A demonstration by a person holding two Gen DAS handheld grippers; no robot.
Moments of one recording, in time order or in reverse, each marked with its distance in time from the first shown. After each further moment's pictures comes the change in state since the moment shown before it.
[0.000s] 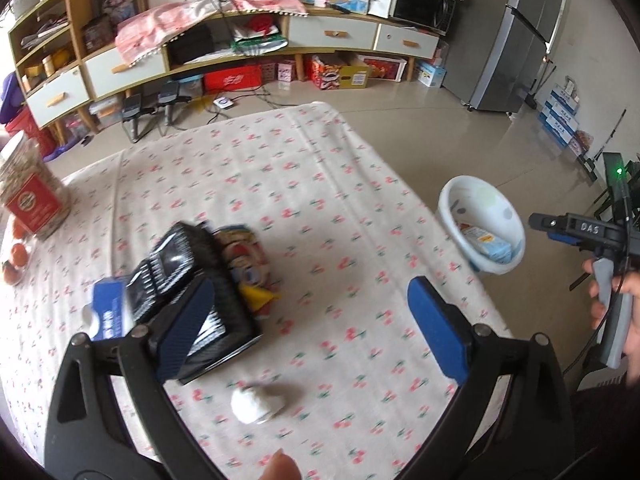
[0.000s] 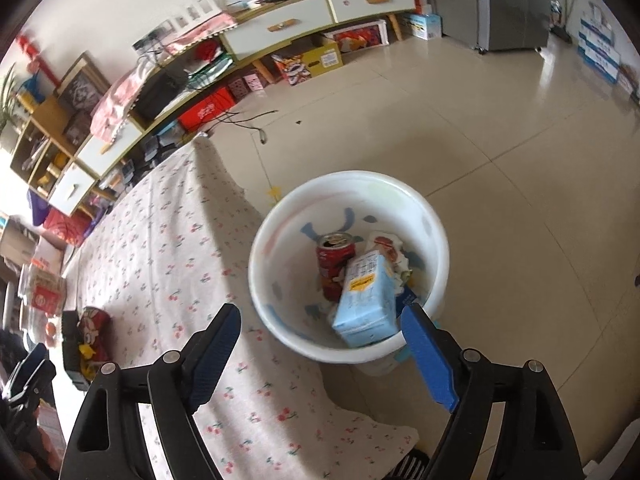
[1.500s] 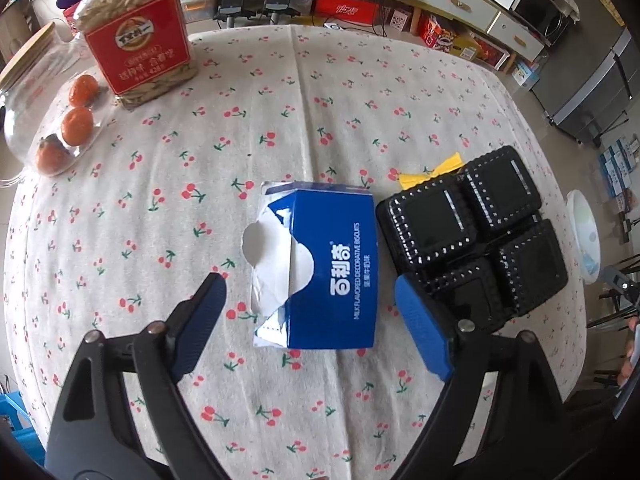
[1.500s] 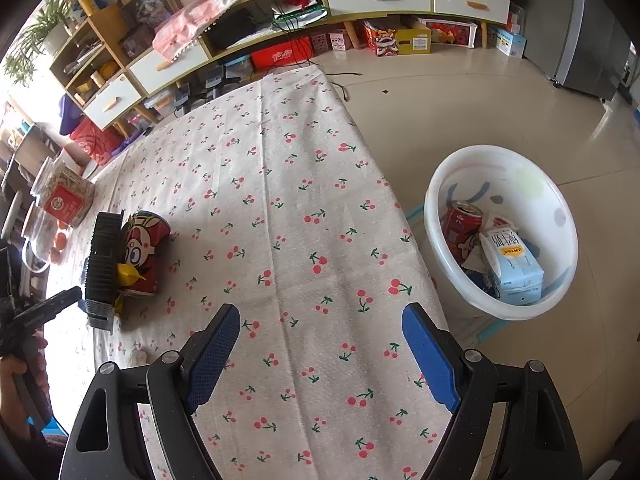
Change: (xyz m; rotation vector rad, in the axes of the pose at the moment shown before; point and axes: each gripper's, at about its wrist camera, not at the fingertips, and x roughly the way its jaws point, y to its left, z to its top) left arm 0.042 0.189 -0.047 -0.262 0.226 0.108; right arm 0.035 0.149 -0.055 -0.246 0.097 0.029
